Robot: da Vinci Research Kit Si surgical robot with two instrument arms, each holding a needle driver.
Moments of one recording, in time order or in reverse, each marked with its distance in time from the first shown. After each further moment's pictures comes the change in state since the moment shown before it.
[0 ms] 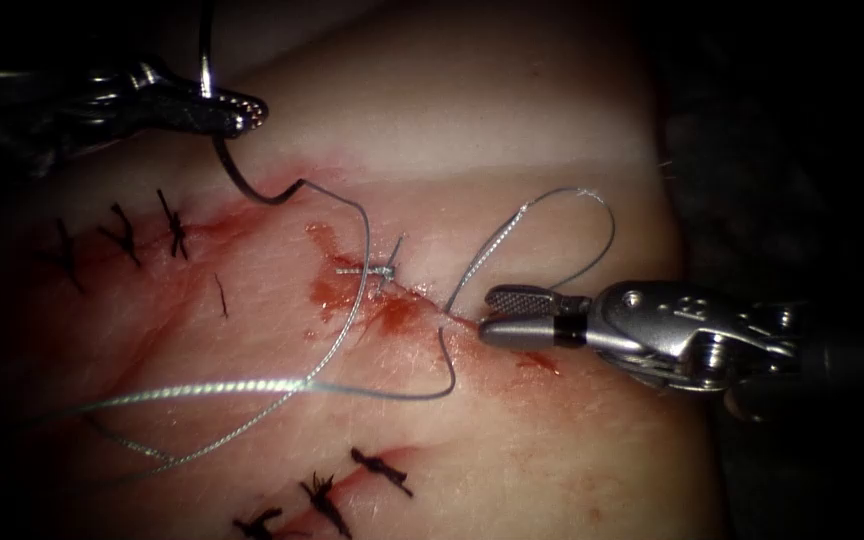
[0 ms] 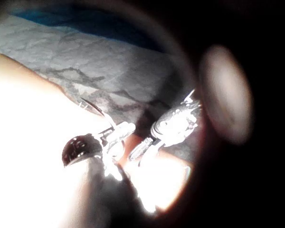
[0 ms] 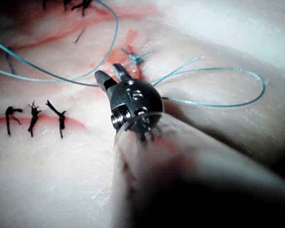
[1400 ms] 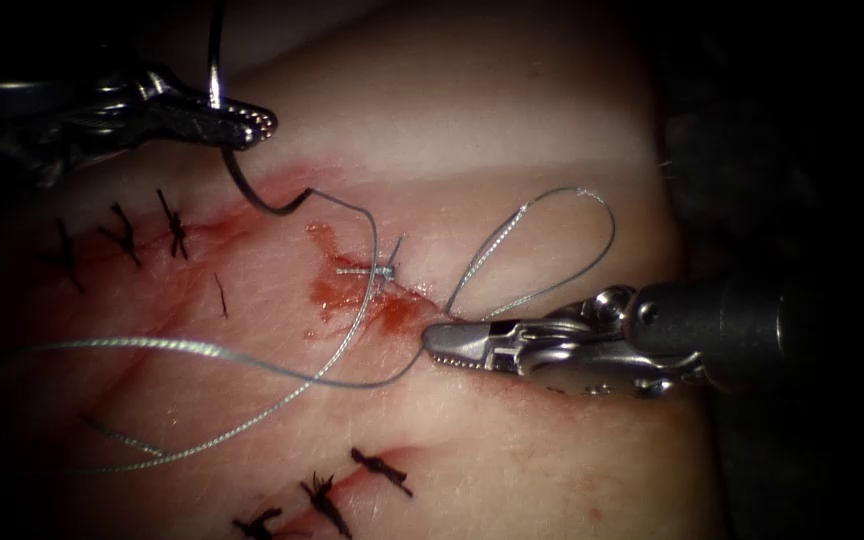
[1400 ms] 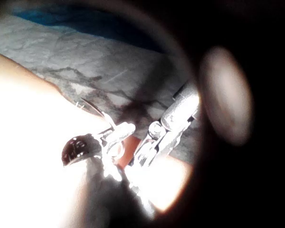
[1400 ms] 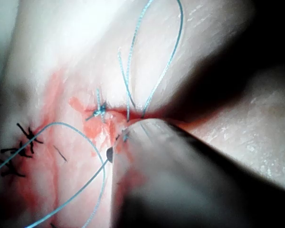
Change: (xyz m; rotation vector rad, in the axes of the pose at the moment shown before) right arm -0.004 0.000 0.005 -0.084 0.070 1.469; left arm 0.000 0.000 0.001 -0.009 -0.007 -0.001
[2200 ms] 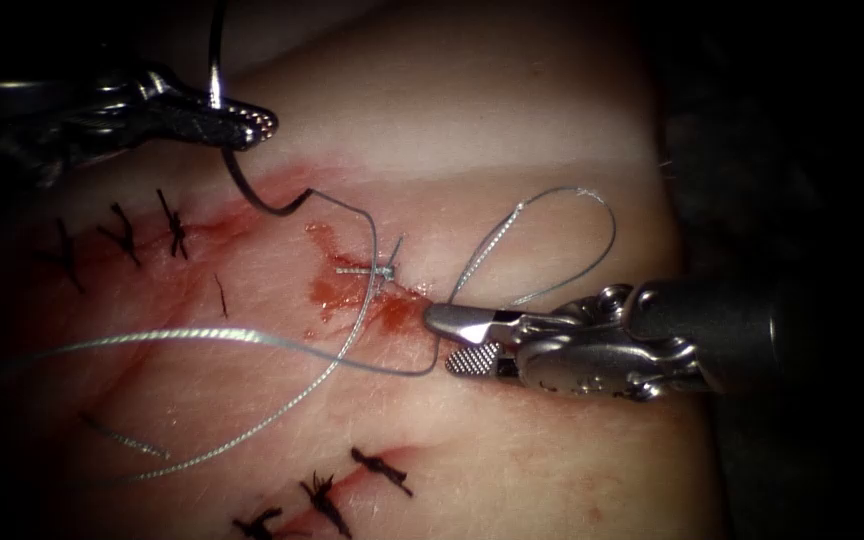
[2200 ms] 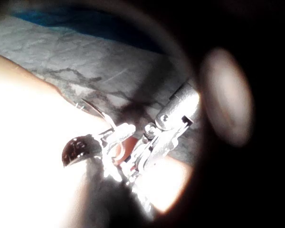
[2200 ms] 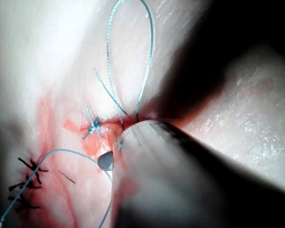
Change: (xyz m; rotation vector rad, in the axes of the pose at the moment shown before) right arm 0.000 0.000 0.001 -0.075 0.081 0.260; left arm 0.000 0.000 0.000 -0.004 -0.003 -0.002
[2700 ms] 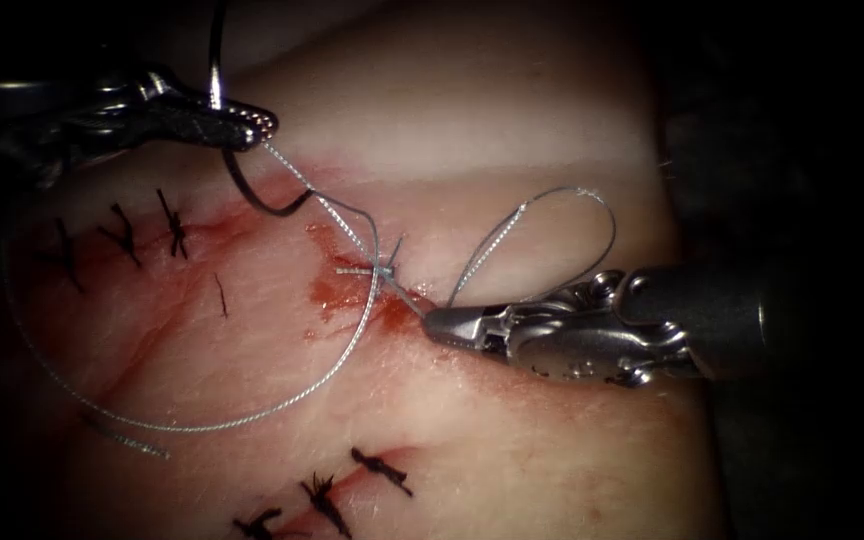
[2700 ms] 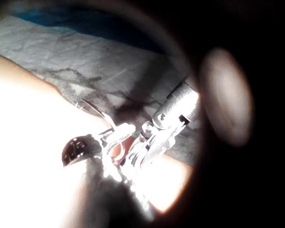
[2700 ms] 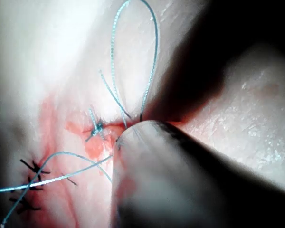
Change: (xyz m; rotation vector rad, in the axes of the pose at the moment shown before) right arm 0.001 0.000 0.000 -0.003 -0.006 -0.109; left arm 0.000 0.000 0.000 -0.001 -0.001 0.000
